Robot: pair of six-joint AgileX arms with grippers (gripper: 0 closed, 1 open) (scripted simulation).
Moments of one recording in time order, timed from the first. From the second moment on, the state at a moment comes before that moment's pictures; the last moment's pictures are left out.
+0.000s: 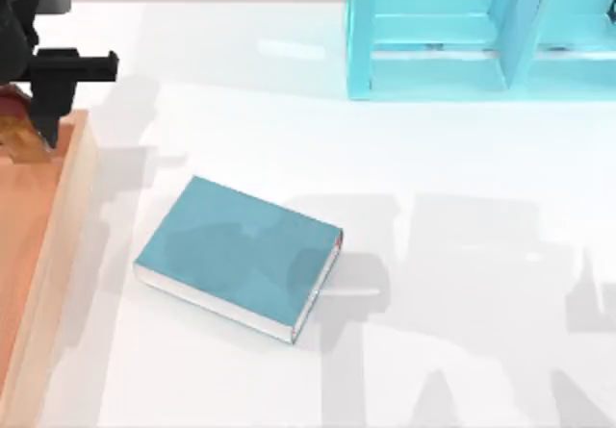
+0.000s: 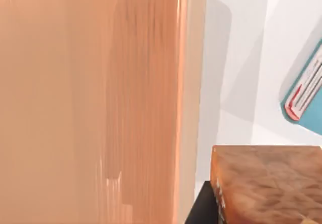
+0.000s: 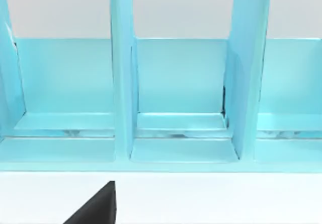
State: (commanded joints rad) left arm -0.15 1.80 1.68 -1.39 -0.02 -0.15; right arm 0.00 0.00 0.00 0.00 0.00 0.00
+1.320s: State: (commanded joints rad) left arm -0.56 2.03 1.62 -1.15 0.00 -0.53; right arm 0.00 0.00 0.00 0.00 0.00 0.00
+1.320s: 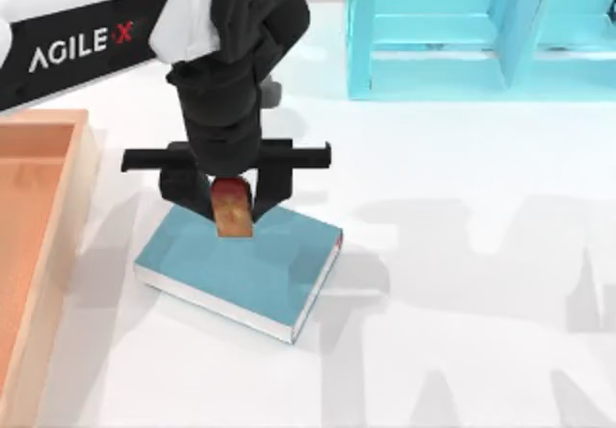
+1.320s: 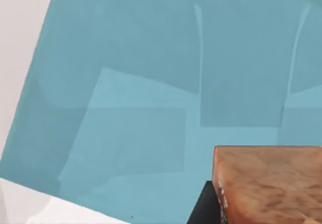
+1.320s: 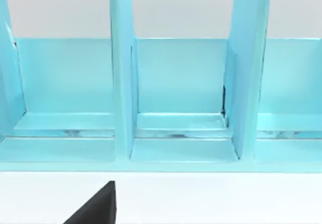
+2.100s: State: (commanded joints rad) left arm -0.56 2.03 1.63 -1.17 0.00 -0.53; right arm 0.00 0.00 0.00 0.00 0.00 0.00
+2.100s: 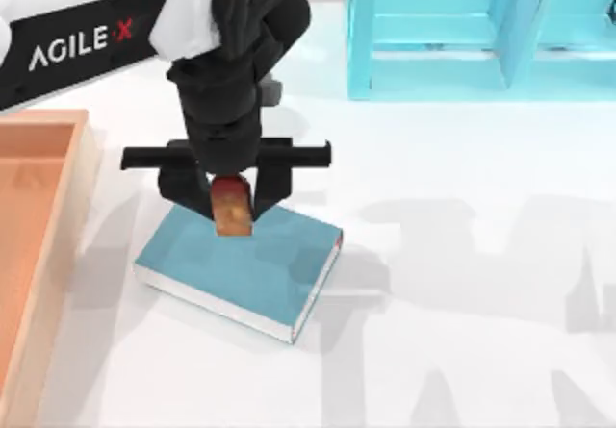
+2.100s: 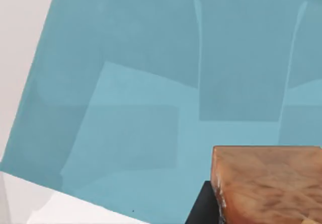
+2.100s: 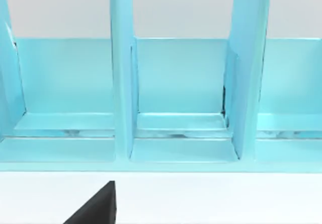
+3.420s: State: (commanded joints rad) left arm -0.56 2.03 1.66 -1.20 0.00 -0.54; right arm 0.00 0.00 0.00 0.00 0.00 0.00
